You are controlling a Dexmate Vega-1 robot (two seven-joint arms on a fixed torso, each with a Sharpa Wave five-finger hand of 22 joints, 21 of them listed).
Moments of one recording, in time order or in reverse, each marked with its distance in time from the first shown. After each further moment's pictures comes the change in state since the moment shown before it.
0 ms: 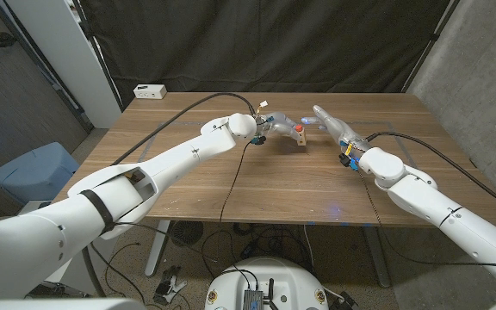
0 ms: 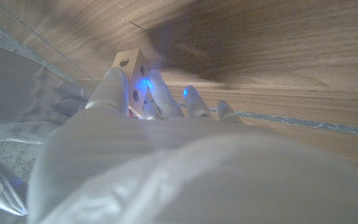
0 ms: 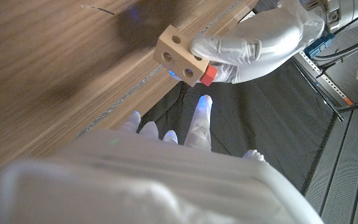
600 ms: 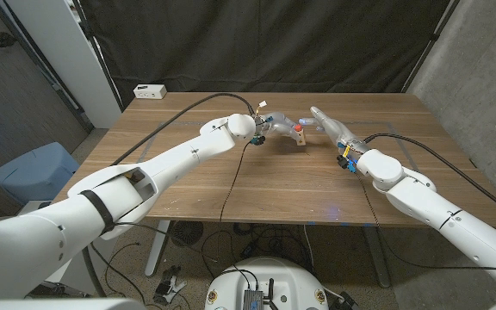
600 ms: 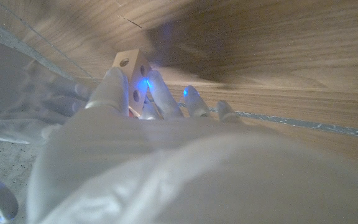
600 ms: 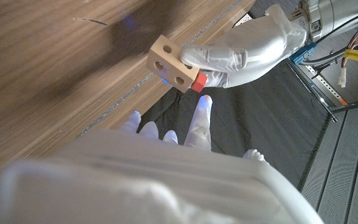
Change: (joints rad) left arm 0.001 -0.001 -0.004 0.013 -0.007 -0.011 0.004; left_hand 0.000 0.000 0.001 0.001 0.000 0.000 0.000 0.003 0.000 0.000 0.000 0.000 0.000 0.000 0.000 0.000 0.000 0.000 0.000 0.000 0.000; right arm -0.024 -0.004 0.001 -0.038 -0.004 -0.005 -0.017; right_hand 0.000 0.000 0.007 -0.007 0.000 0.000 0.000 0.000 0.000 0.000 0.000 0.000 0.000 0.000 0.000 0.000 0.000 0.011 0.000 0.000 0.000
